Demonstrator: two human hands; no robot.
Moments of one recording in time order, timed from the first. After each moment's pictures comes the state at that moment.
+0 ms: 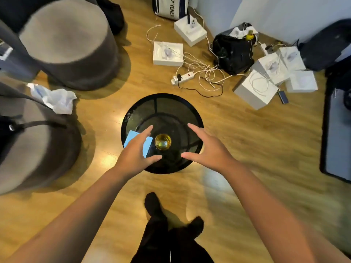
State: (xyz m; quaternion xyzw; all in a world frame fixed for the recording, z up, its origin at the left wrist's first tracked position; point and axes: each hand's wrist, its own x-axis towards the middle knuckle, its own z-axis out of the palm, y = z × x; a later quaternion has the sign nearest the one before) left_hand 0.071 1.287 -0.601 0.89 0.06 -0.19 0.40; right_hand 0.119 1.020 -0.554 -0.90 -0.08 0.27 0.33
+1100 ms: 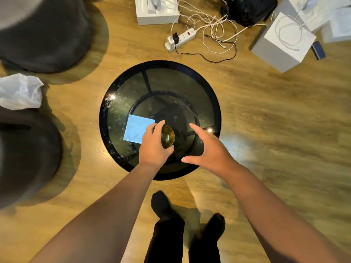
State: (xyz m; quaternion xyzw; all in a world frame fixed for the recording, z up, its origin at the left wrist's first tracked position) left_hand 0.133 1.224 -0.867 0.92 0.12 -0.20 0.31; right_hand 0.136 1.028 -0.787 -0.87 0.05 0.32 0.38
